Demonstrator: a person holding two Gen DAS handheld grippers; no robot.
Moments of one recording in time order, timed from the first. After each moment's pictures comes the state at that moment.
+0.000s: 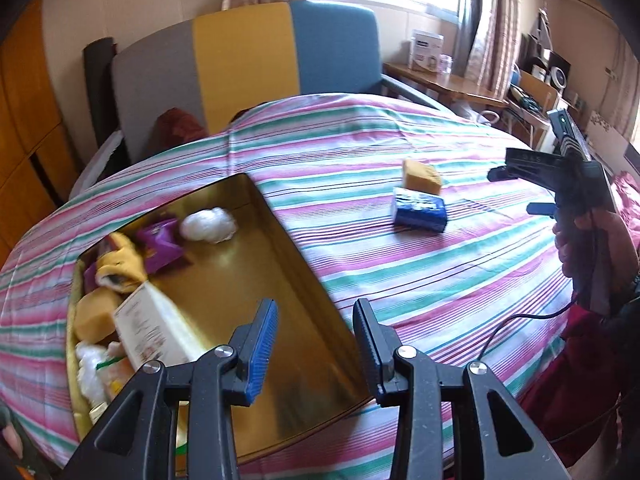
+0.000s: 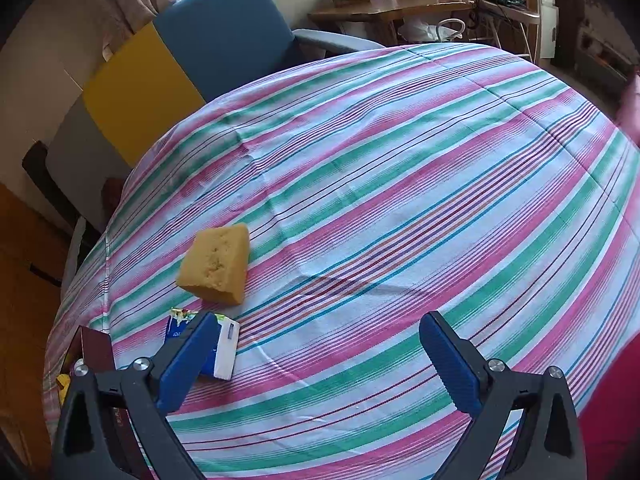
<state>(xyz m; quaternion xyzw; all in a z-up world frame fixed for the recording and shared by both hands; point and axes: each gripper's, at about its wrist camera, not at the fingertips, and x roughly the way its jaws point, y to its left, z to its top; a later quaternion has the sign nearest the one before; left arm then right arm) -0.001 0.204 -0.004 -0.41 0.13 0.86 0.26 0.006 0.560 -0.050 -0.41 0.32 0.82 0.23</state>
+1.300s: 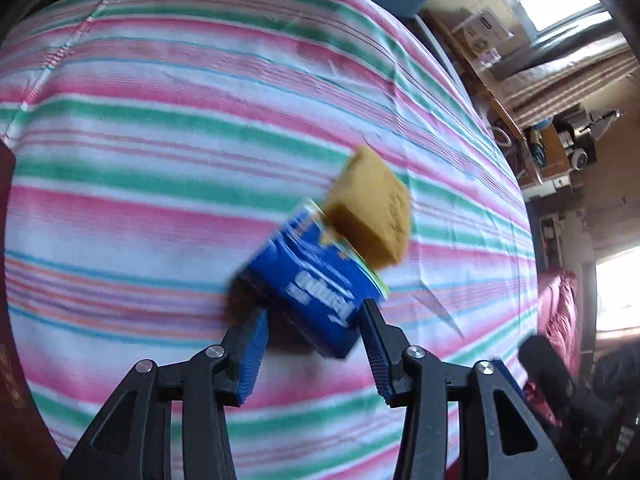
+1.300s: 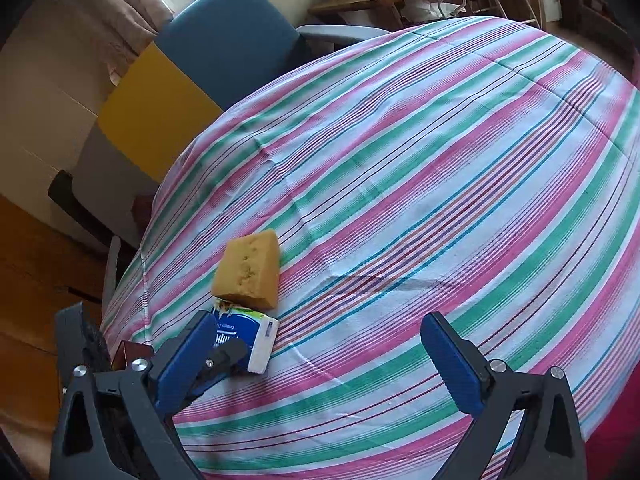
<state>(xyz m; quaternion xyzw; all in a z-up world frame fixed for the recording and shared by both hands) -0.146 0.383 -0.099 -0.63 -0.08 0.73 0.26 0.013 0.570 -0.048 -0.38 0.40 0.81 0.19</state>
